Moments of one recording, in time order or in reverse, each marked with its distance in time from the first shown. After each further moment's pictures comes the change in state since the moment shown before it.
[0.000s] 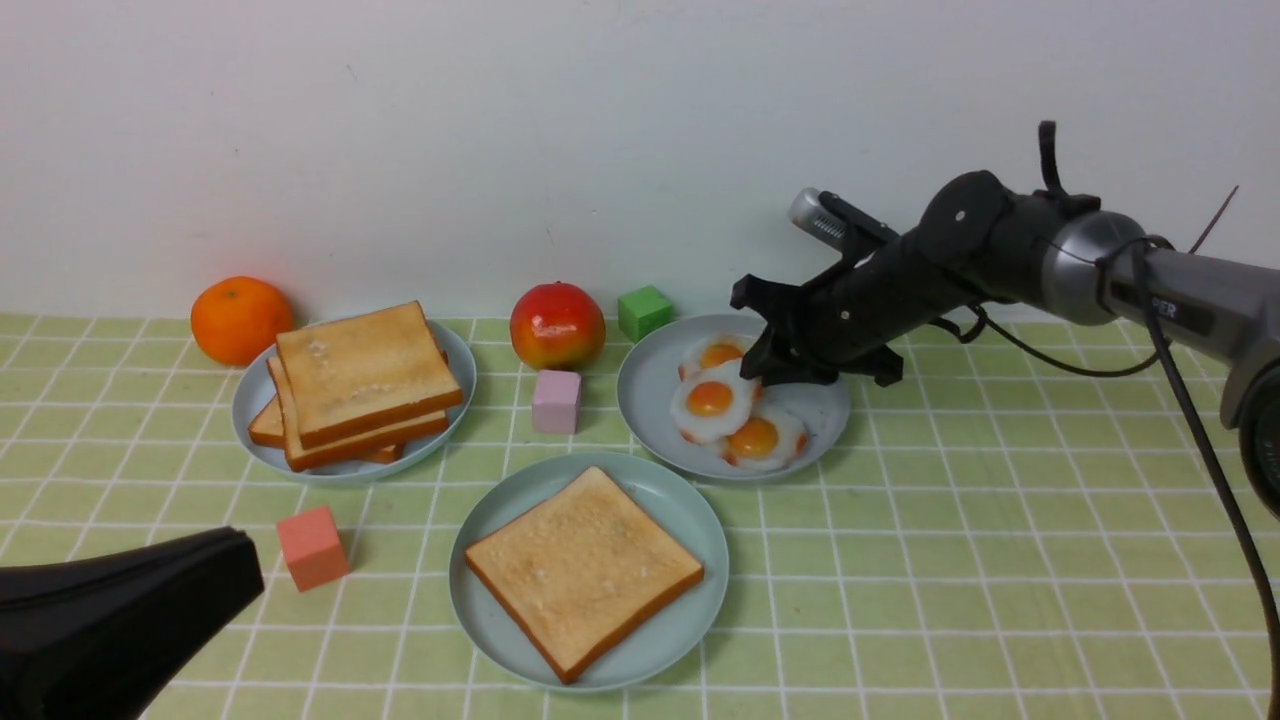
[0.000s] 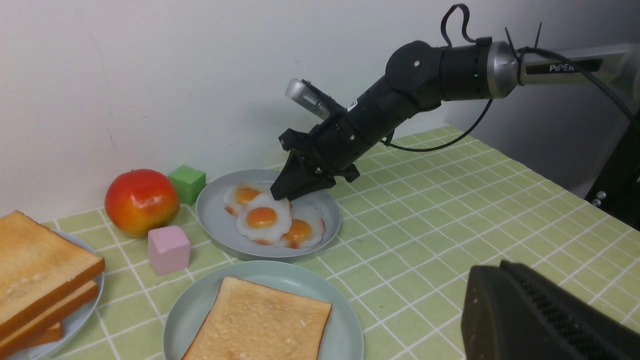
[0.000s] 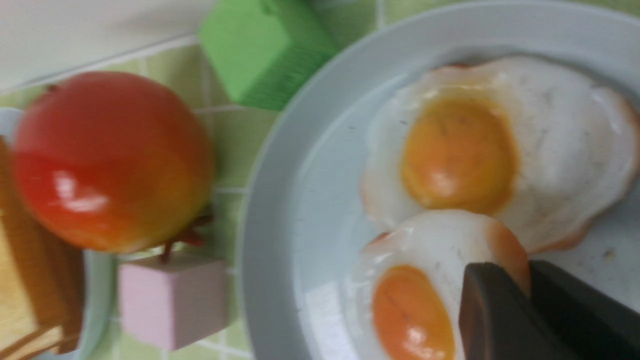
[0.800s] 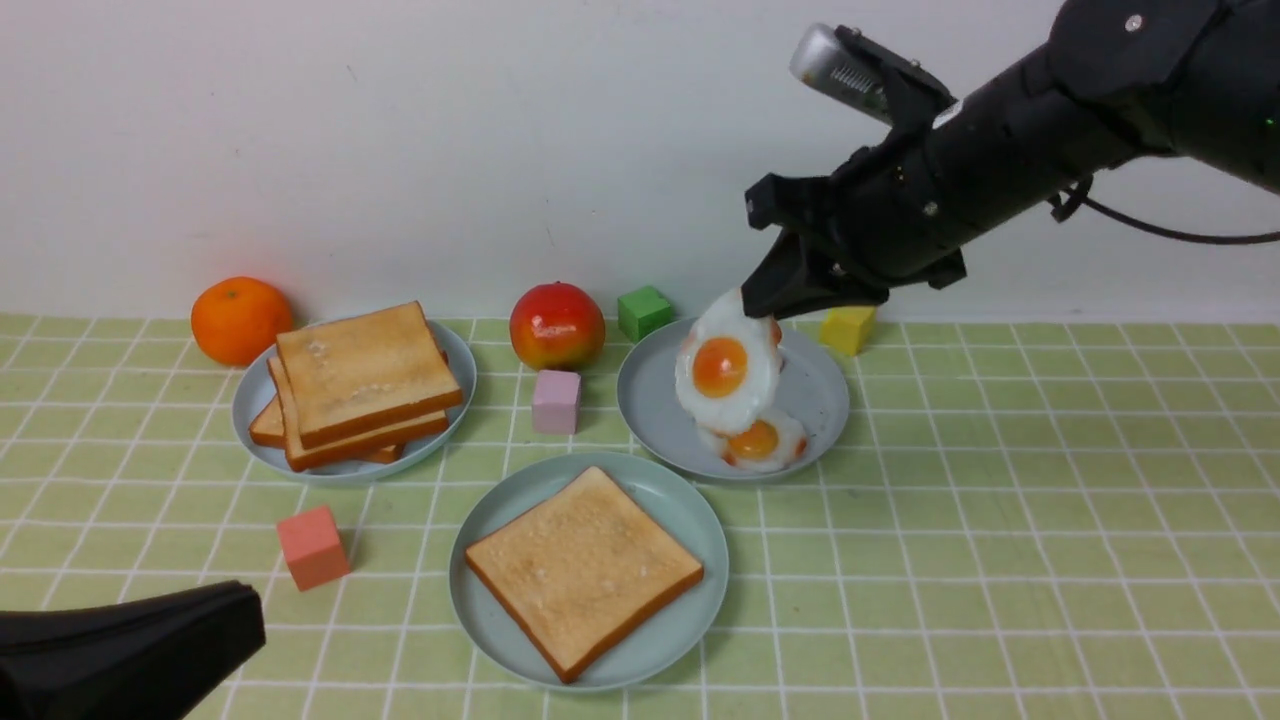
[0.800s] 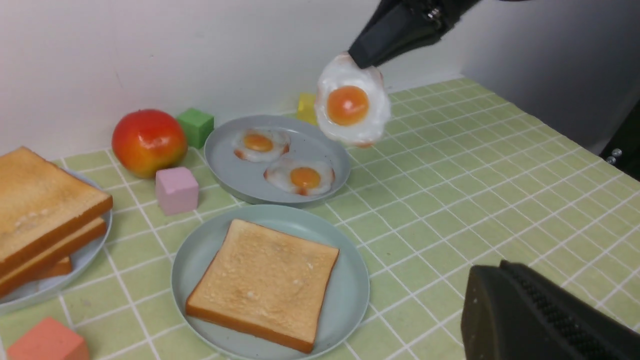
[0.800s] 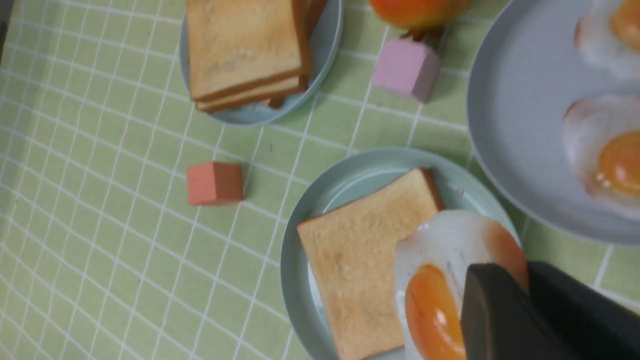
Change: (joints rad) right arm 0.102 -0.531 0.319 -0.021 0.181 -0.146; left arm 0.000 0.000 0.000 -0.033 0.111 -0.001
